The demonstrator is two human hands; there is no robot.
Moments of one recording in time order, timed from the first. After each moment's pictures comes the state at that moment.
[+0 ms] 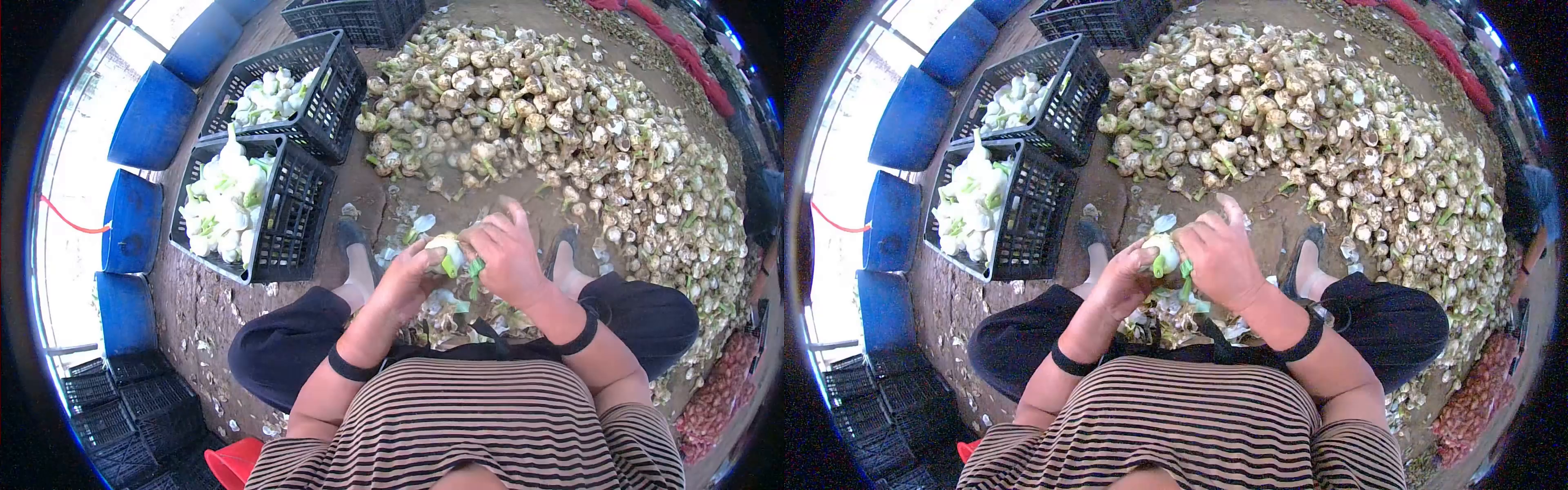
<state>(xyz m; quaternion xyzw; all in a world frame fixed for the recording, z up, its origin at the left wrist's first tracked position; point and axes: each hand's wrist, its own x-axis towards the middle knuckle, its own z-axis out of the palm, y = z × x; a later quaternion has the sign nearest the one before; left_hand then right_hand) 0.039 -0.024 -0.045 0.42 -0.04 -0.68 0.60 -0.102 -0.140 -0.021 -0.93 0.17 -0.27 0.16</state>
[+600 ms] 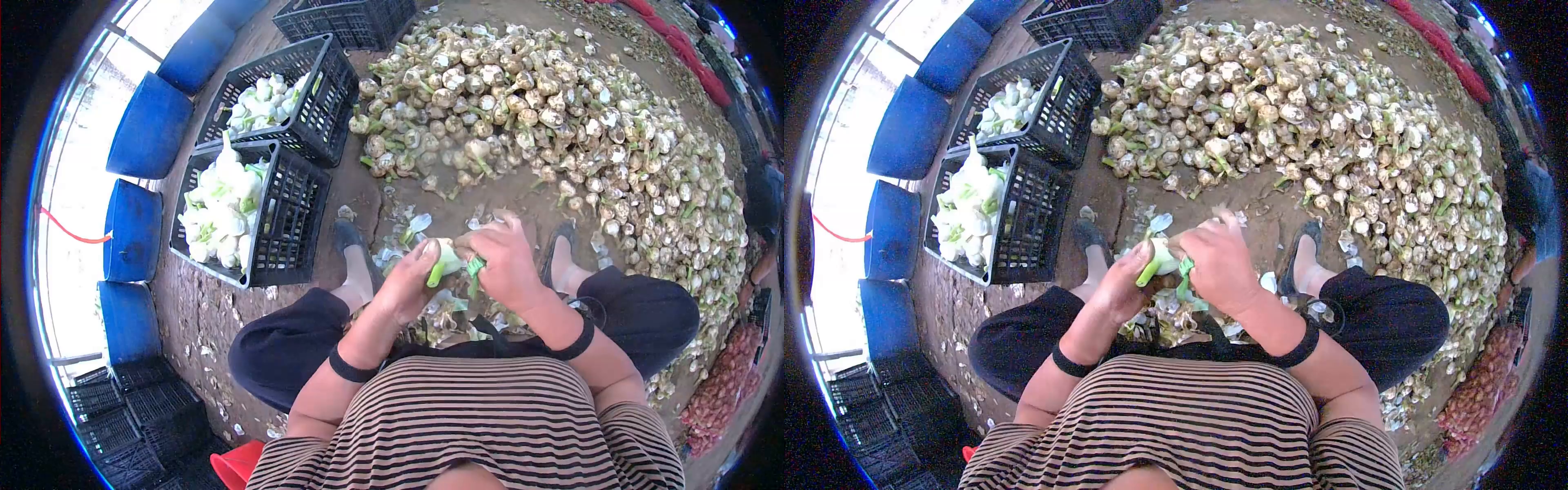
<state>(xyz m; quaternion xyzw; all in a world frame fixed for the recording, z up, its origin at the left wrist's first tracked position) 0.027 -0.025 -0.050 0.42 -0.07 -0.70 0.57 -0.117 -0.133 -0.024 -0.90 0.23 -0.25 0.28</state>
